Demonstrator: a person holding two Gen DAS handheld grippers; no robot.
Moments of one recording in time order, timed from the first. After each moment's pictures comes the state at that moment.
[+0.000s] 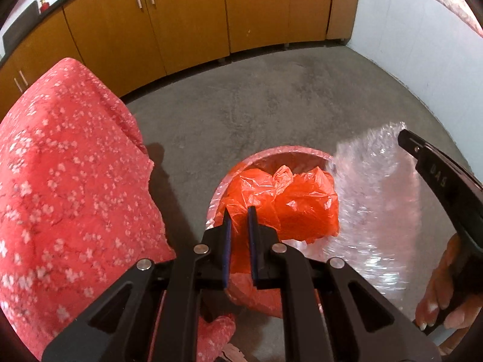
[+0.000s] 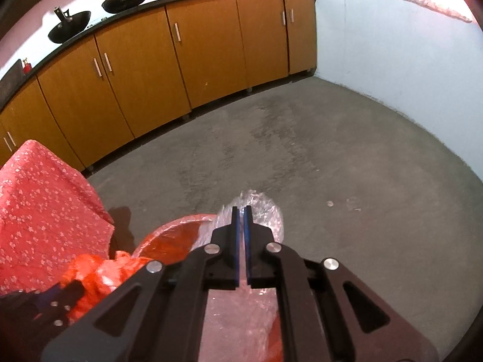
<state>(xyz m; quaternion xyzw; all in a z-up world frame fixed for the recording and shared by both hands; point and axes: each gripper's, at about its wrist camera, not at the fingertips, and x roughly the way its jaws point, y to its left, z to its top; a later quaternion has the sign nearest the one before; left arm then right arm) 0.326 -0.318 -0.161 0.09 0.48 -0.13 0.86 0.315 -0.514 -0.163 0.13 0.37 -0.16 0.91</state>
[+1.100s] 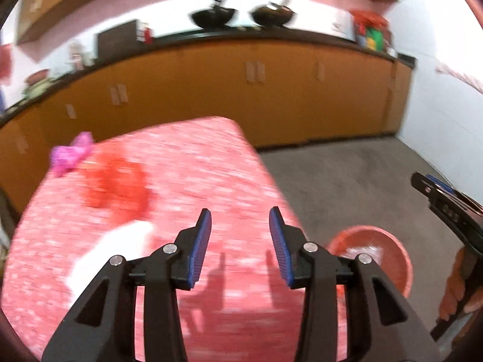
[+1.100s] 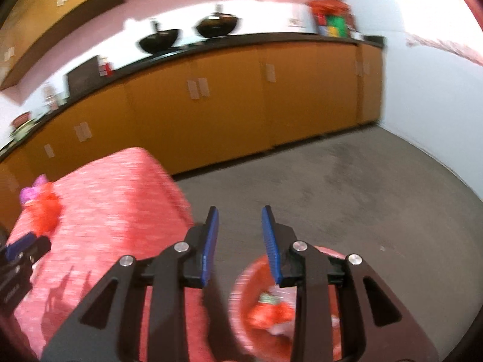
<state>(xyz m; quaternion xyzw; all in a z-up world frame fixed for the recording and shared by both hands) 0.257 -0.084 -0.021 0.02 0.31 0.02 0.95 0.288 -0.334 -0.029 0.07 0.29 0.01 0.96</state>
